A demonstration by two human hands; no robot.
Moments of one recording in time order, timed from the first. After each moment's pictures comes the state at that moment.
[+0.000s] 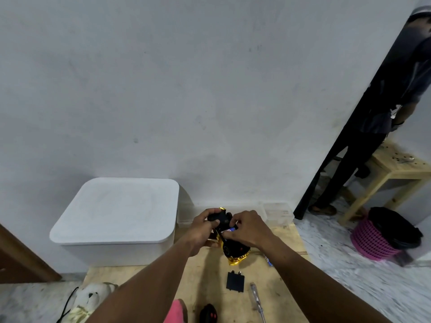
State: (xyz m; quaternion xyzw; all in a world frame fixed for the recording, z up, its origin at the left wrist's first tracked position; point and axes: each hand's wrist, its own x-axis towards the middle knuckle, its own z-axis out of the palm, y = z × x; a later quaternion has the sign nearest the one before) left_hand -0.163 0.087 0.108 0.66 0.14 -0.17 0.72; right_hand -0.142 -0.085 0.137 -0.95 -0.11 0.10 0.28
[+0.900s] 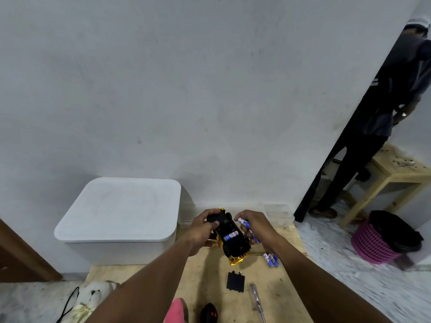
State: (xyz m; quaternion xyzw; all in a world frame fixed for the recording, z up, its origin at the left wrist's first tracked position) left_hand -0.167 0.092 0.106 0.65 0.13 -0.17 0.73; right_hand -0.148 -0.099 0.147 -0.78 0.07 0.21 0.58
